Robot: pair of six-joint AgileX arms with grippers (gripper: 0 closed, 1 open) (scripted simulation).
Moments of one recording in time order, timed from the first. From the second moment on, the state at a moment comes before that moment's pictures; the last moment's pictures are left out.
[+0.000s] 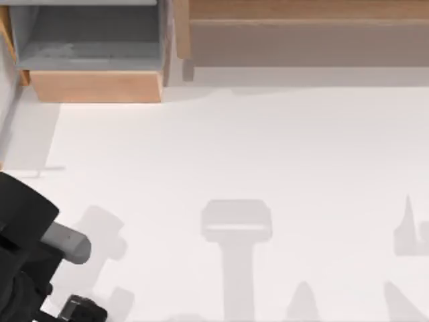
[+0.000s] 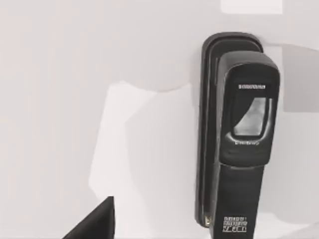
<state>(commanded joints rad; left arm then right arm) -0.53 0.96 0.56 -0.98 -0.02 -0.10 0.00 0.00 0.00 0.00 0.00 0.00</state>
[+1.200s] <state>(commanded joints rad) -0.52 1.16 0.37 -0.59 -0.02 -0.08 0.00 0.00 0.00 0.00 0.00 0.00</state>
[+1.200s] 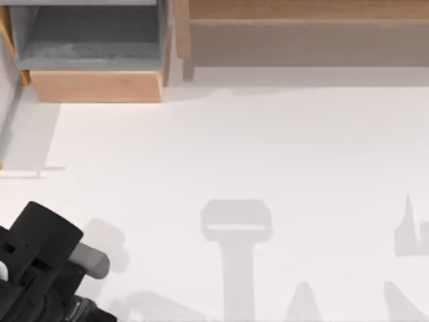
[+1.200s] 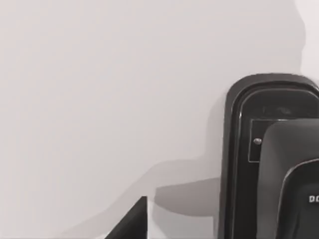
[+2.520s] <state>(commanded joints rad) -0.52 1.12 0.43 -0.69 -0.02 -0.08 0.00 0.00 0.00 0.00 0.00 0.00</state>
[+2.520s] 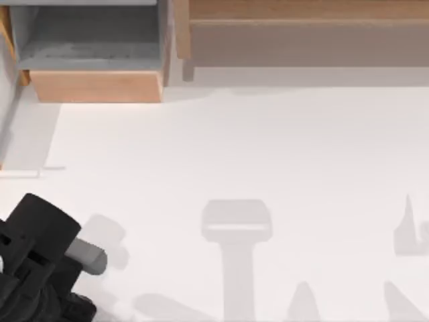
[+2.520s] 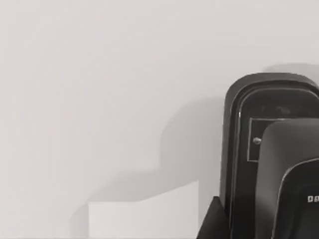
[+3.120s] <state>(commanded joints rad) -0.50 1.09 0.50 -0.75 -0.01 -0.09 0.00 0.00 0.00 0.00 0.00 0.00</state>
